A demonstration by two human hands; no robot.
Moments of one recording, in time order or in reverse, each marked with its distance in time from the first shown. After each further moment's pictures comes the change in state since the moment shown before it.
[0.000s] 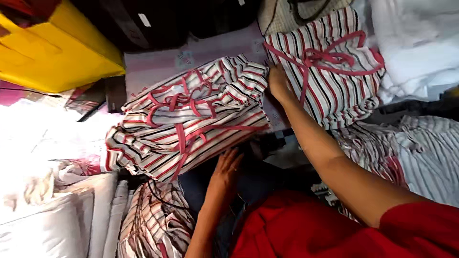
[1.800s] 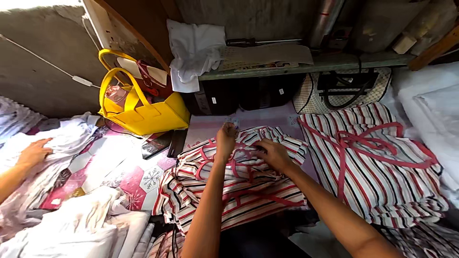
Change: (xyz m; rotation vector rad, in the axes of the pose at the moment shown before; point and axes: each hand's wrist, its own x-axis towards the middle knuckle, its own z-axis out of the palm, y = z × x) left_hand 0.243 -0.103 -0.143 -0.409 0.444 -0.336; right_hand -0.004 -0.099 0.023 0.181 -0.288 -0.560
